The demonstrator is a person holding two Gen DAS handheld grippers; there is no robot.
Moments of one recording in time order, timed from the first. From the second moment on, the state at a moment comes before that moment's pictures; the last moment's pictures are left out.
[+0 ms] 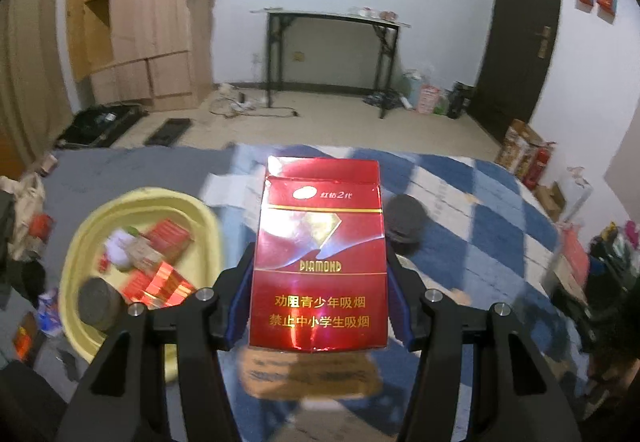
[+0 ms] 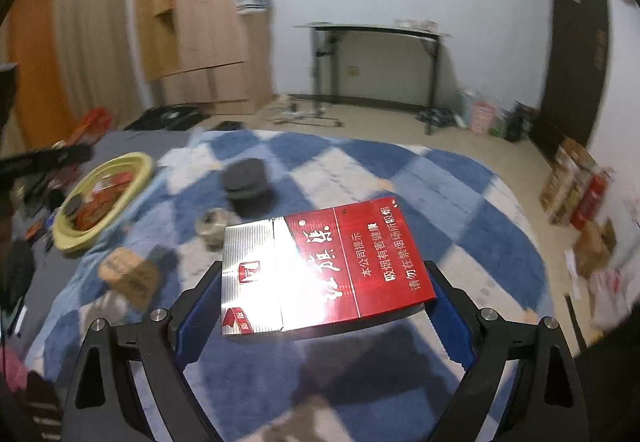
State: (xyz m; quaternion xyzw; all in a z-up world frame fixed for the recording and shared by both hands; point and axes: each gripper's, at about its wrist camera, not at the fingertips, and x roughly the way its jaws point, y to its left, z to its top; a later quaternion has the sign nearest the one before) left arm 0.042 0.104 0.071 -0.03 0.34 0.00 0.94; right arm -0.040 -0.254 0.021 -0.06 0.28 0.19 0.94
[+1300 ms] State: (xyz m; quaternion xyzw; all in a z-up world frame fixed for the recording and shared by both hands) left arm 0.067 0.383 -0.016 -0.34 0.34 0.17 0.86; right arm 0.096 0.158 -0.015 -0.17 0.36 0.46 0.80
